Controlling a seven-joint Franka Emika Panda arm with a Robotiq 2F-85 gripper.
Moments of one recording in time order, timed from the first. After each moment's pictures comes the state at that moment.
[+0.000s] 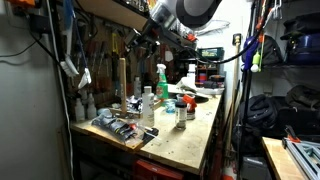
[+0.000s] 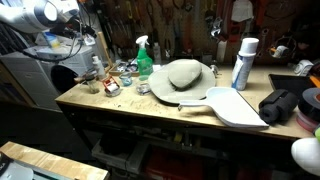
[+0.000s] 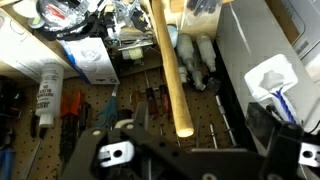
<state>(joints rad) -0.09 -0.09 0.17 -2.28 -0.16 2.99 0.41</state>
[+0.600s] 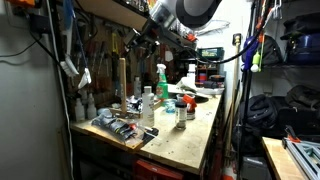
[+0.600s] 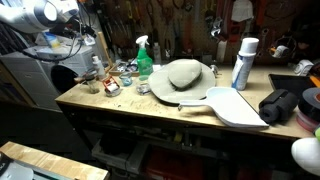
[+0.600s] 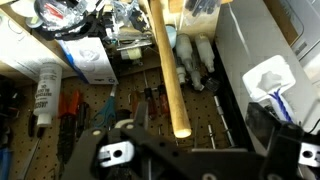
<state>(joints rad) -0.09 -0.09 0.18 -2.27 -0.17 2.99 0.41</state>
